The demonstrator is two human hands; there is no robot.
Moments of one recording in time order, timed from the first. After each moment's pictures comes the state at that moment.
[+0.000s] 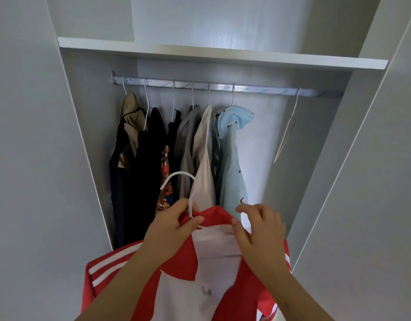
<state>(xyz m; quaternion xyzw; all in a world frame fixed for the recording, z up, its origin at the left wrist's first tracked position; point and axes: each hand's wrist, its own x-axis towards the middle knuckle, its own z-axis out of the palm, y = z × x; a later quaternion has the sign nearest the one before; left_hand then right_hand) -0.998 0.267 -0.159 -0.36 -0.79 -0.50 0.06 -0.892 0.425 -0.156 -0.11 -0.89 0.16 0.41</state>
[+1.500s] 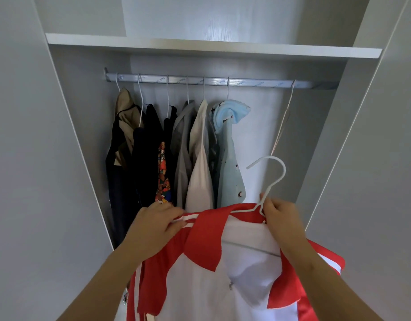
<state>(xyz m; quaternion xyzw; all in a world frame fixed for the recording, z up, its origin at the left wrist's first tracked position) -1.019 0.244 -0.167 -0.43 -0.88 -0.17 0.13 -0.903 0.481 -0.151 -0.29 -0.82 0.42 0.27</state>
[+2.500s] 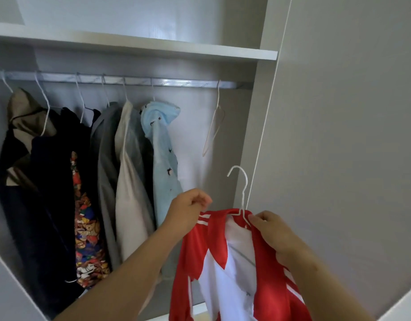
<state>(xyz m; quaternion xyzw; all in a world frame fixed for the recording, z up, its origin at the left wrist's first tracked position) -0.965 0.474 -0.162 -0.34 -0.73 -0.58 -0.13 -0.810 0.590 -0.148 -0.43 -0.72 0.52 0.17</state>
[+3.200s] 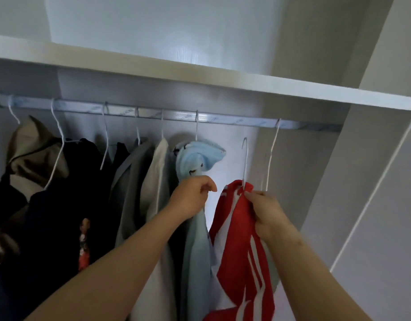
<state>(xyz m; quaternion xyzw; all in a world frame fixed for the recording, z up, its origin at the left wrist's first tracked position) -1.230 0.520 -0.086 -0.42 -0.79 -0.44 0.00 -1.110 0.629 -0.071 -0.37 -0.56 0.69 0.26</state>
